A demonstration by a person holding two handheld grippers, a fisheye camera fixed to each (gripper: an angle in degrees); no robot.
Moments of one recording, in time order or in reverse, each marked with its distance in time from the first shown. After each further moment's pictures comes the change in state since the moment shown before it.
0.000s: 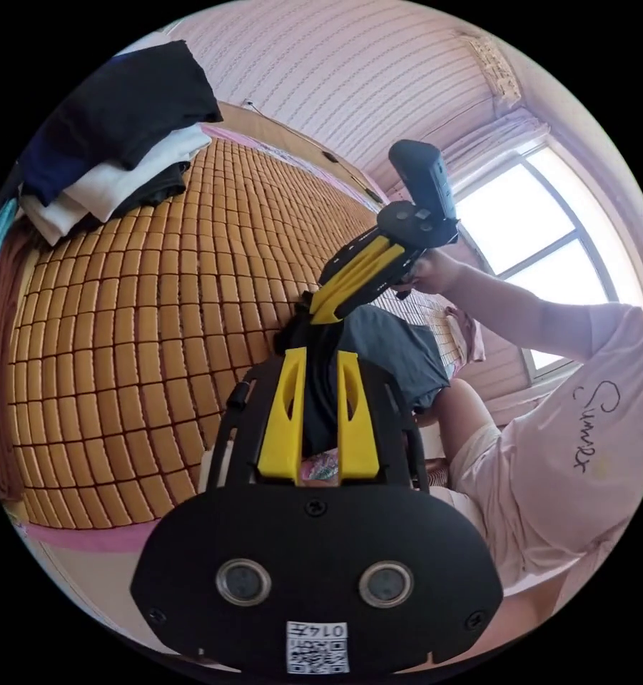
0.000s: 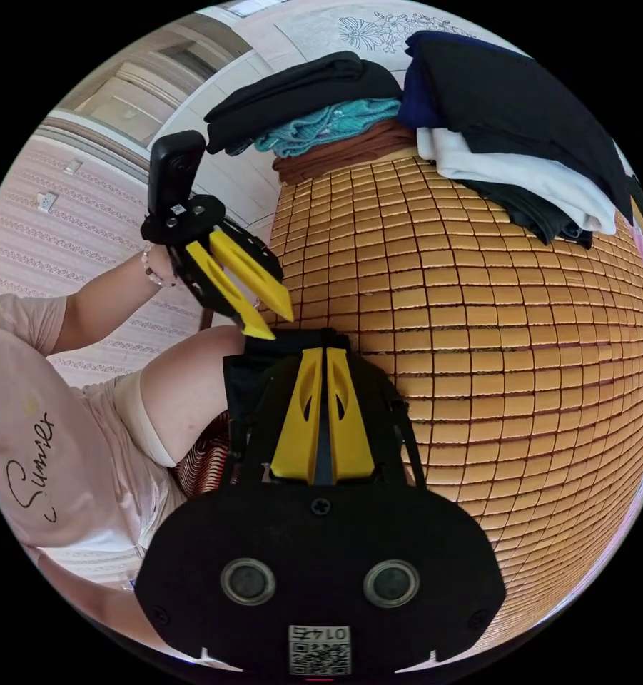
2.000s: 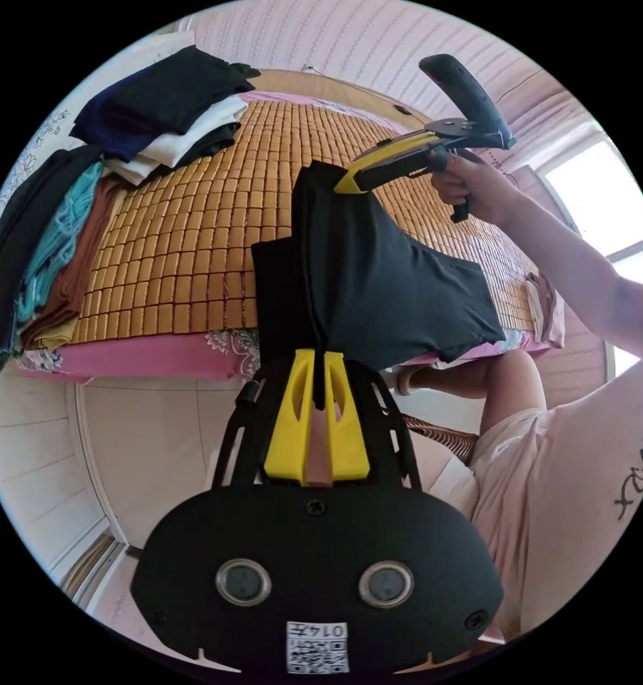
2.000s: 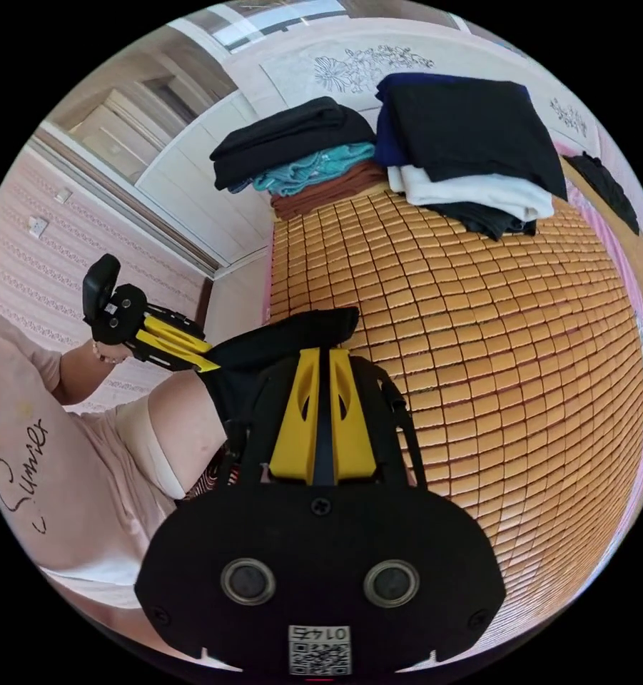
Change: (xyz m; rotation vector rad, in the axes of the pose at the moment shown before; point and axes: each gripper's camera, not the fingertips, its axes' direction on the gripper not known) left arm 0.151 0.047 0.048 -0.177 -0.416 -0.162; right arm -0.071 0.133 -0.068 0.175 0.100 0.087
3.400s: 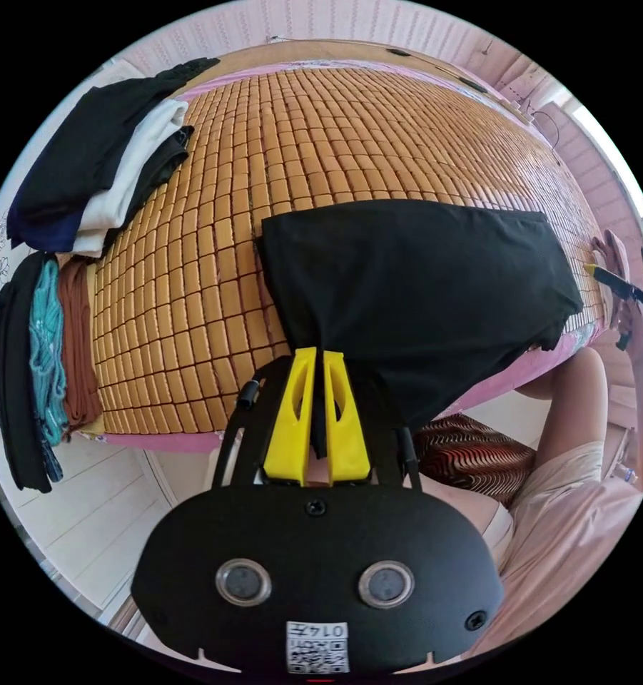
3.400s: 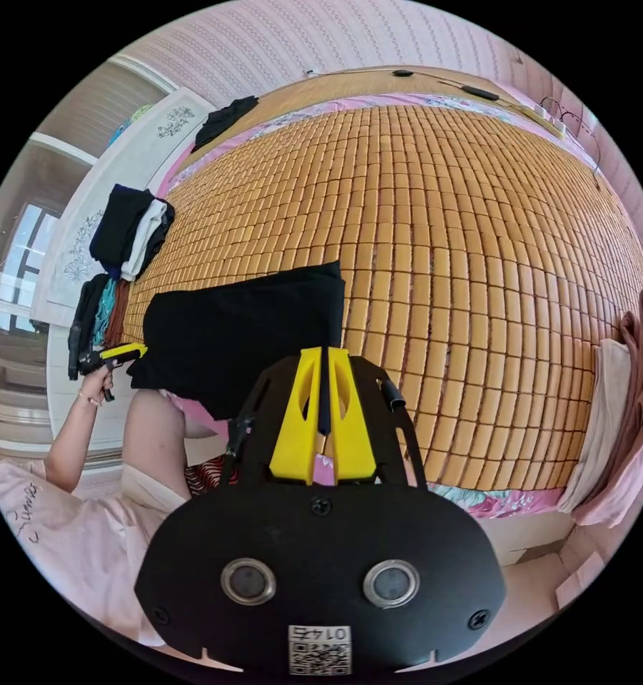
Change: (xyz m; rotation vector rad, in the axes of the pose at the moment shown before) left arm 0.098 -0.113 0.174 -0.178 -0.256 0.125; right arm -0.025 0.441 -0.094 0.291 0.238 1.113
